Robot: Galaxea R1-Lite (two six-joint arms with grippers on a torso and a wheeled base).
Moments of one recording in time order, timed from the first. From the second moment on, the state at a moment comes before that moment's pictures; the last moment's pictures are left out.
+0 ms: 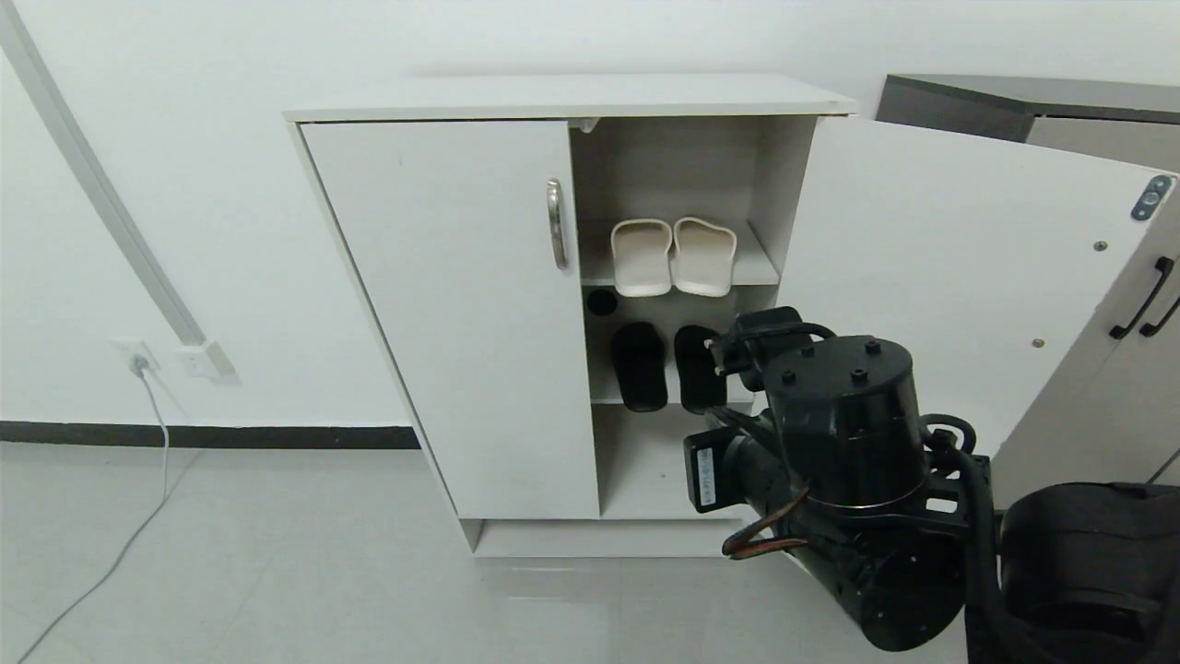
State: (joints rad) left arm 0.00 0.00 0.00 0.00 0.02 -0.01; right arm 0.97 1.76 -0.96 -0.50 -0.69 0.18
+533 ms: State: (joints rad) left arm 0.00 0.00 0.00 0.00 0.02 -0.01; right arm 0.96 1.76 -0.87 -0.63 -0.66 0.12
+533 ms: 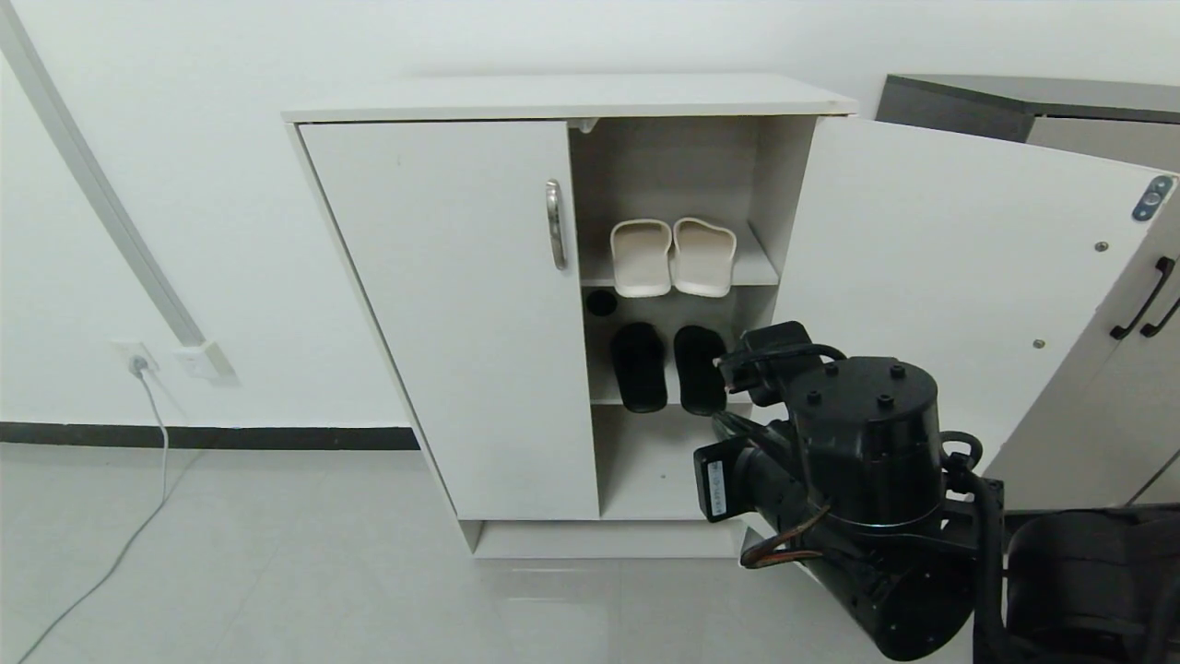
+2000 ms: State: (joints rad) left arm 0.00 0.00 0.00 0.00 0.02 -0.01; right arm 0.96 1.78 -0.87 -0.63 -0.65 0.12
